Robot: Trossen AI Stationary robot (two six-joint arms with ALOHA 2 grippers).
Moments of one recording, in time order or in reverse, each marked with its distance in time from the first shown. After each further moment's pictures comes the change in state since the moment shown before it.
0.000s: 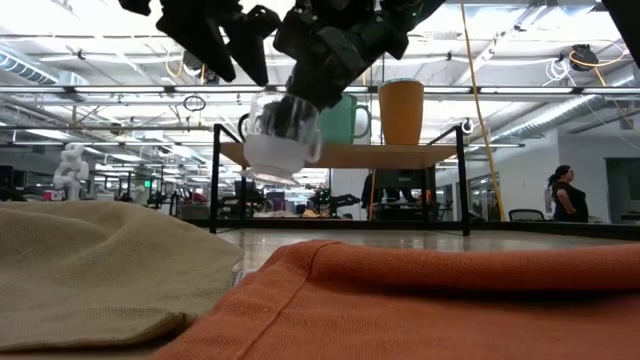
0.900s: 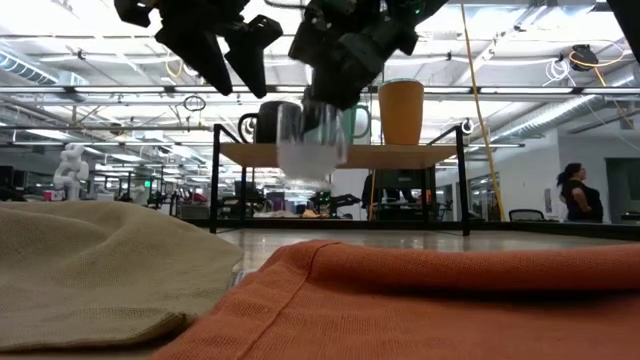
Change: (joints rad) left arm 0.001 0.029 0.000 -0.020 -0.006 0.013; right arm -0.040 -0.035 -0.002 -0.156 0.000 -0.028
